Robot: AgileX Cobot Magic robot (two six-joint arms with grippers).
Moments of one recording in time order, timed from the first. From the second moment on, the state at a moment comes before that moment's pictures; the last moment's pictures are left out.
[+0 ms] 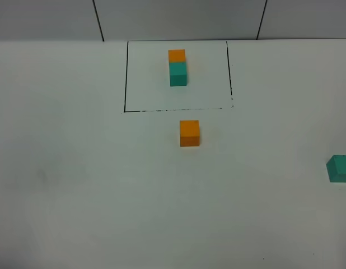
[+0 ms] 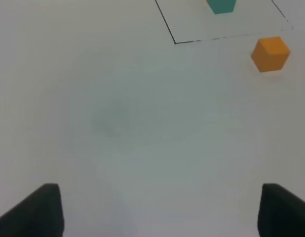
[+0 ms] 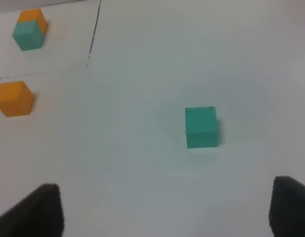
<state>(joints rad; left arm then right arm) -0.11 0.00 -0.51 -0.13 1.06 0.10 0.08 0.00 -0.49 0.02 1.05 0.14</state>
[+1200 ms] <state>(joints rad) 0.01 0.00 -0.51 -0.13 1.06 0.10 0.08 0.00 -0.49 0.02 1.05 0.14</state>
